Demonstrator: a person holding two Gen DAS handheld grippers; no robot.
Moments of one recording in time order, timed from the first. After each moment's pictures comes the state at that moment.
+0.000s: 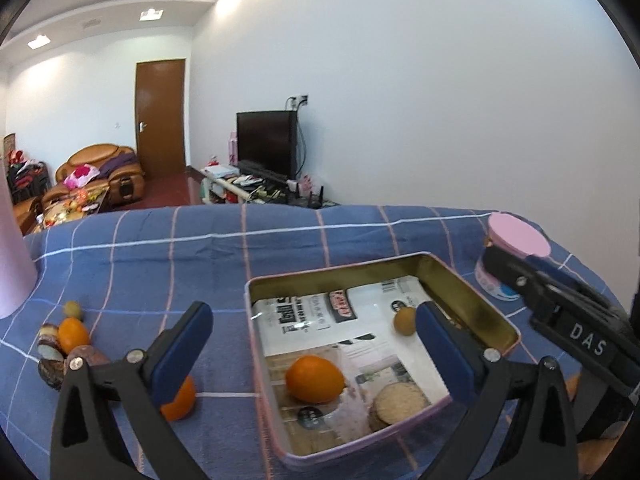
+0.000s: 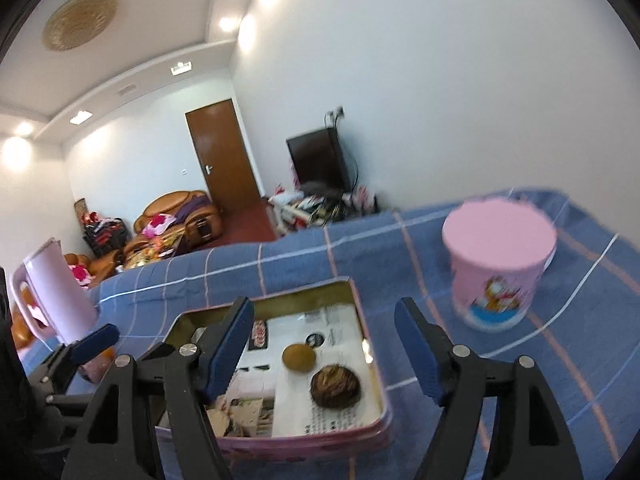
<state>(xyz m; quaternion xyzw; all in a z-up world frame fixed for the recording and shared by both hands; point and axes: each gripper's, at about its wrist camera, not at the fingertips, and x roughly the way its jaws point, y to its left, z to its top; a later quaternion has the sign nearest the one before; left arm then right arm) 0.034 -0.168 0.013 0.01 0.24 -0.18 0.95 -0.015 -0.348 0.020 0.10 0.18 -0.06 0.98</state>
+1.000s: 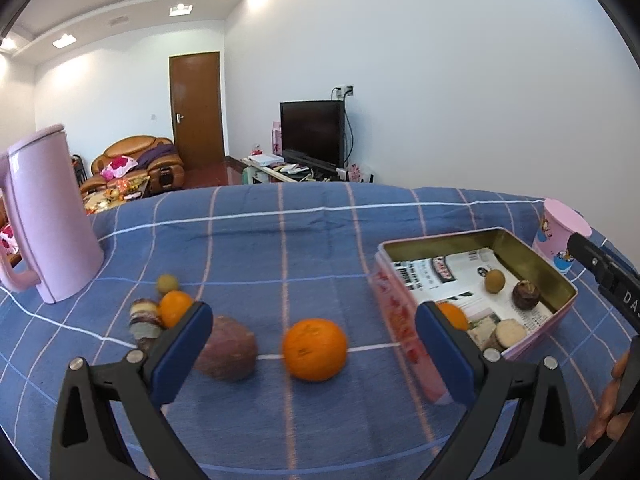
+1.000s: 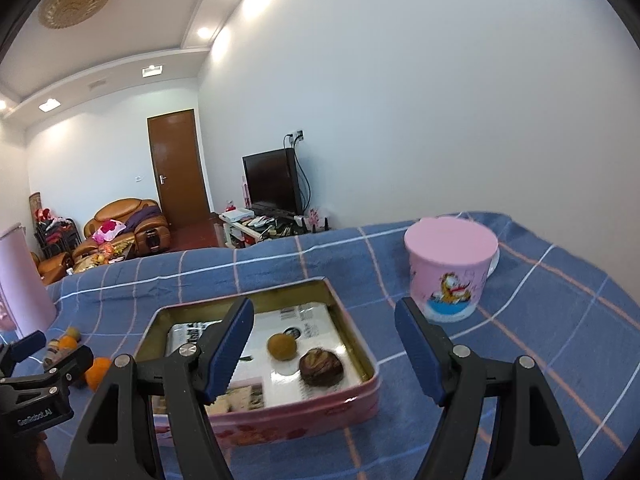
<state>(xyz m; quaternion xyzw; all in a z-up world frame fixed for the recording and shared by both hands) 0.024 -0.068 0.002 0.02 0.26 -0.11 0.96 -0.048 -0.307 0.018 0.08 0.17 -0.15 0.97</state>
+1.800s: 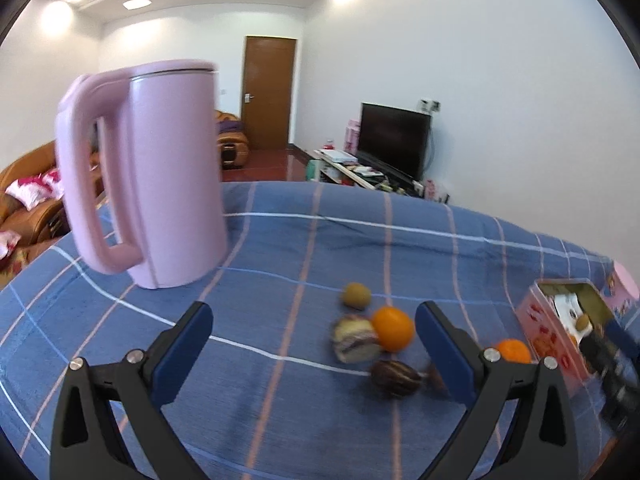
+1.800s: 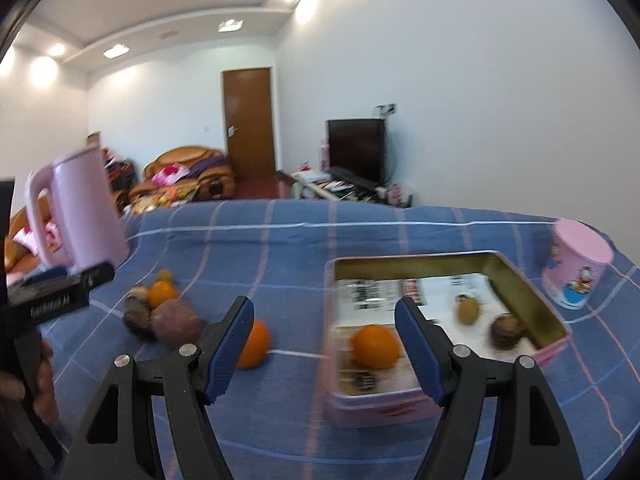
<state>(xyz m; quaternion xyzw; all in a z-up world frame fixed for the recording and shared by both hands) 0.058 0.093 0.003 -0.06 0.27 0.00 0.96 -0.006 -0.150 0.006 0.00 0.23 -0.01 0.97</state>
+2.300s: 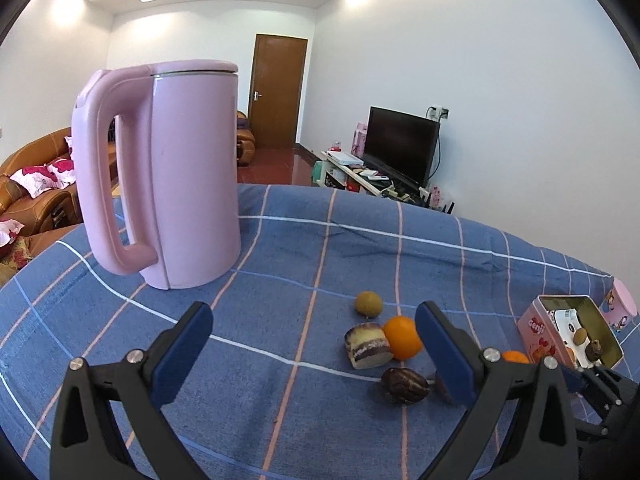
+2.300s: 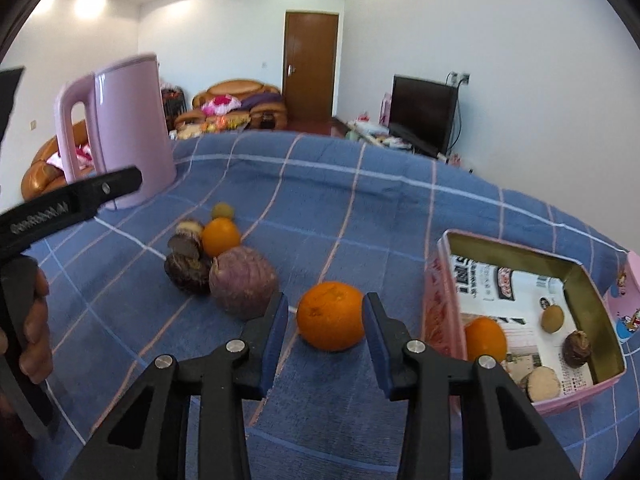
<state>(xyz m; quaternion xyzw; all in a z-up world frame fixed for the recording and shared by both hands) 0.059 0.104 0.009 -0.07 0.27 0.00 0.96 0.035 -0.095 -0.018 -0.07 0.33 0.07 0.94</state>
